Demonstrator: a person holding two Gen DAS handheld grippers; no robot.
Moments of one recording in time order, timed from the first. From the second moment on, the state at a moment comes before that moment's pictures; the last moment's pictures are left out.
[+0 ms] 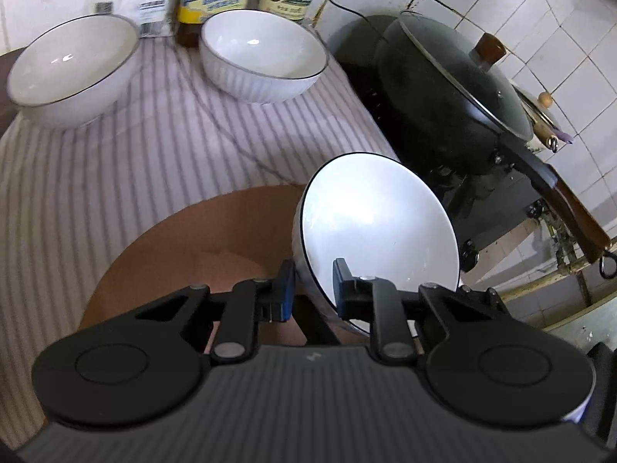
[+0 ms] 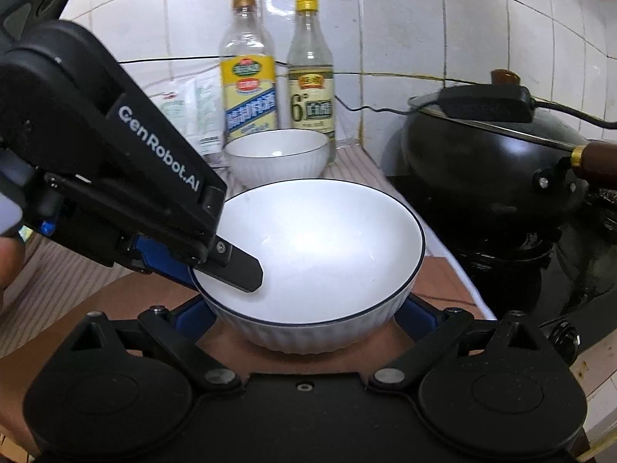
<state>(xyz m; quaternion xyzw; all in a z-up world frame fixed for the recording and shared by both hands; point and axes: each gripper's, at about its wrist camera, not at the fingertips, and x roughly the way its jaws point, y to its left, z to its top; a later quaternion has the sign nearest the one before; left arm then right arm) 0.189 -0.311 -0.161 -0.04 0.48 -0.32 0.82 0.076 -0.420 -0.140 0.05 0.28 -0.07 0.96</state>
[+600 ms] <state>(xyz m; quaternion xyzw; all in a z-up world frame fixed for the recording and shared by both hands) 0.179 -0.206 -0.132 -0.05 0.48 -0.26 0.83 0.073 -0.333 -0.109 -0.01 0.26 0.04 0.96</state>
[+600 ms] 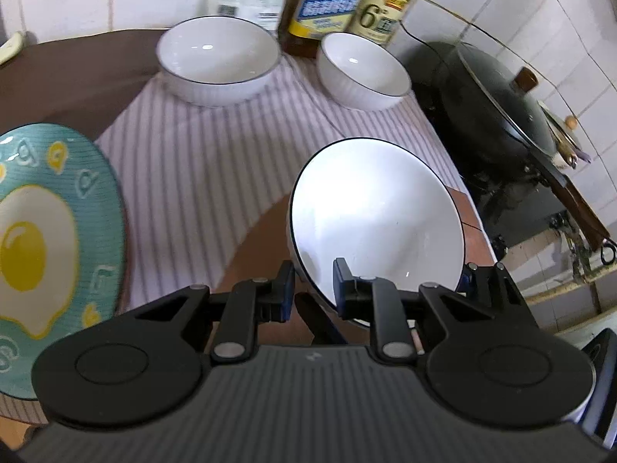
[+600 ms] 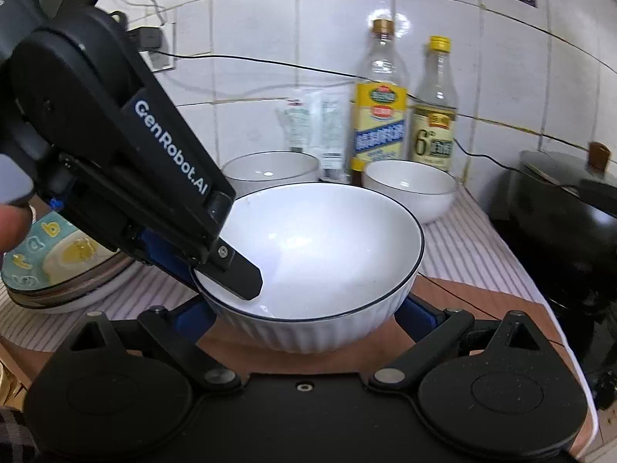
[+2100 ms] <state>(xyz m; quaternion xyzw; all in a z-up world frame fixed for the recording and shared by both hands) 0.159 -0.136 -0.079 -0.03 0.47 -0.21 0.85 0.055 -0.309 -0.023 0.08 0.31 0.01 0.95</state>
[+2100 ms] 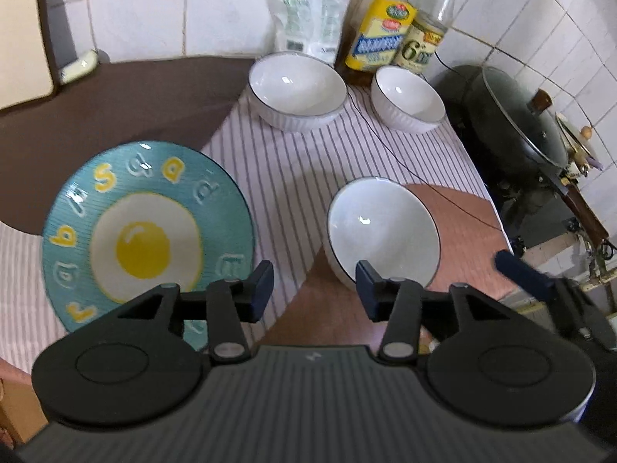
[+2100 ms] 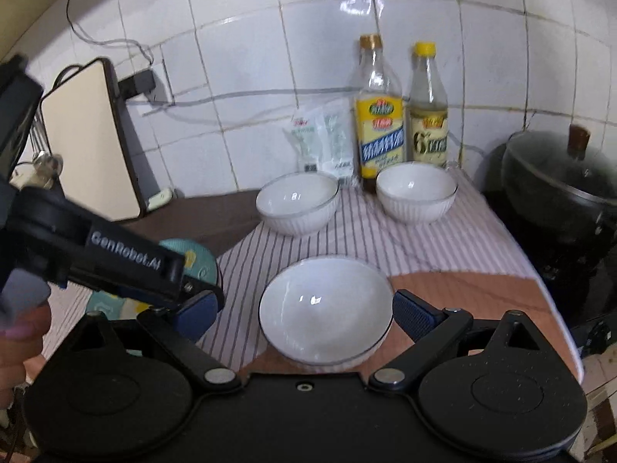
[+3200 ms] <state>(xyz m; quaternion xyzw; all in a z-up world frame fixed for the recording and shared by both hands) 0.330 -0.126 -0.094 -0.05 0.40 -0.20 0.89 0.221 -0.356 -0.032 0.28 0.38 -0.01 0.88</state>
